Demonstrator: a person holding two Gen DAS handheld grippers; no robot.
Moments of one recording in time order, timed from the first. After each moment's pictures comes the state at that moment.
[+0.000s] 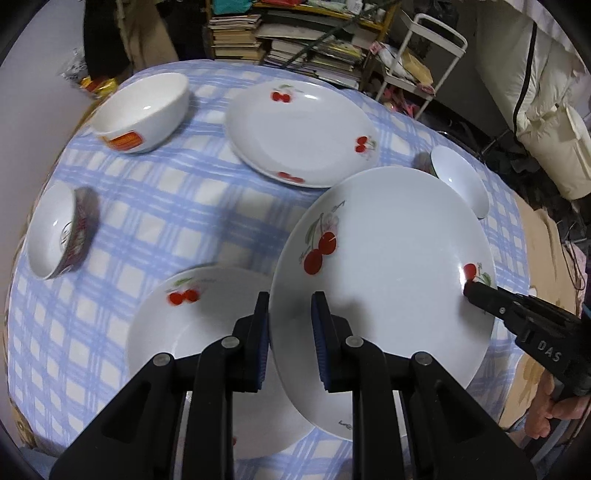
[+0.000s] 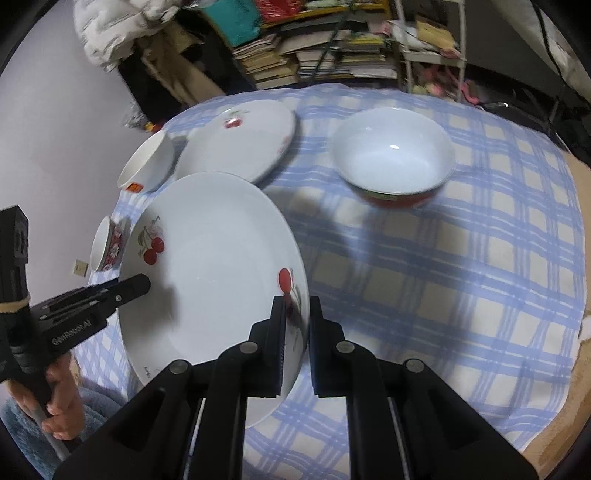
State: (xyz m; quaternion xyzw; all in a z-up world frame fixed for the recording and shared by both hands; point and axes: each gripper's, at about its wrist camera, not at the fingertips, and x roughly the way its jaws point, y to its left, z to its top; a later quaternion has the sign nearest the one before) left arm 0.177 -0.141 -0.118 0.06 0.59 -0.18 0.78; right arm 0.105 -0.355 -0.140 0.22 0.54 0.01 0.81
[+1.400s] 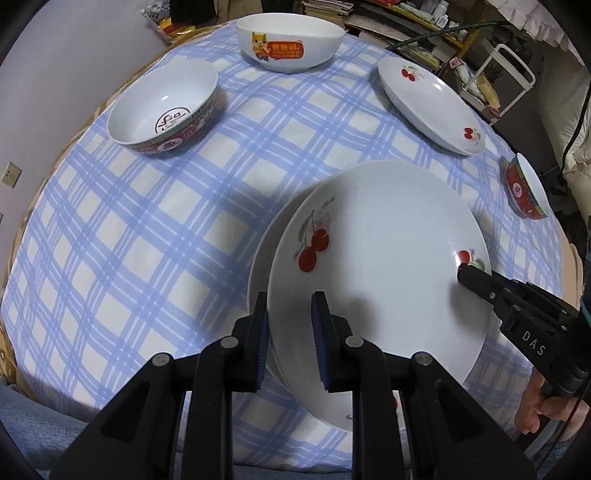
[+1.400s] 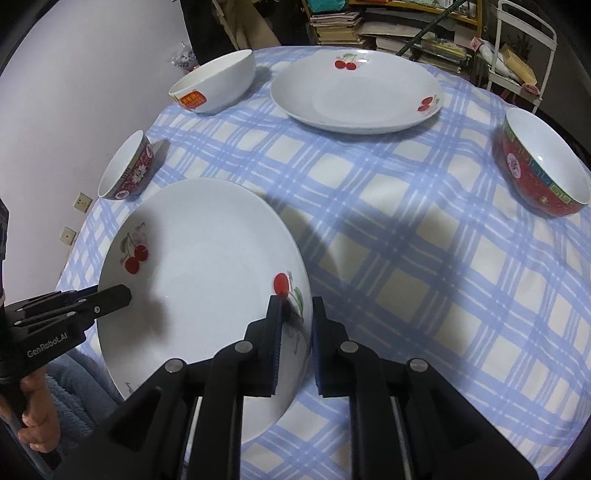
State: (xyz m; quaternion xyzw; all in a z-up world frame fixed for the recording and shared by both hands) left arm 0.147 -0.017 -0.163 0.01 0.62 -0.08 0.78; right arm 0.131 -0.223 -0.183 0.12 0.56 0.08 0.81
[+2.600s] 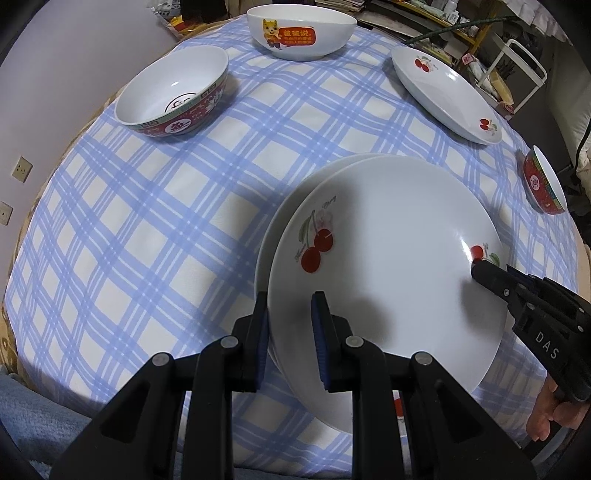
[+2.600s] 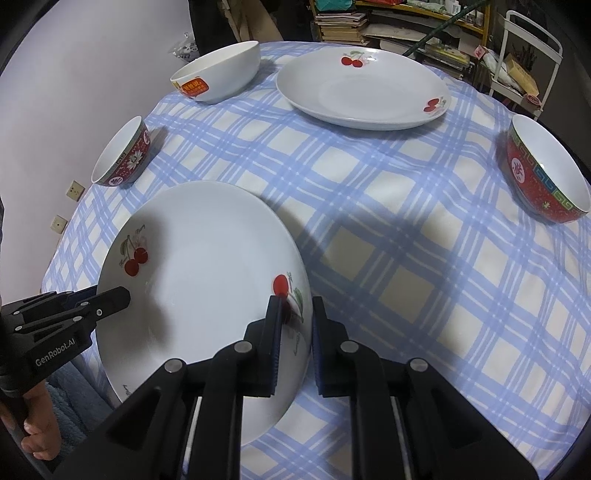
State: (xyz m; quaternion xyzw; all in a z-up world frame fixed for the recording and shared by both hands) left arm 0.137 -0.018 -0.177 0.02 0.62 -0.05 0.79; right arm 0.129 -0.214 -0.188 0.10 0.56 0.08 0.82
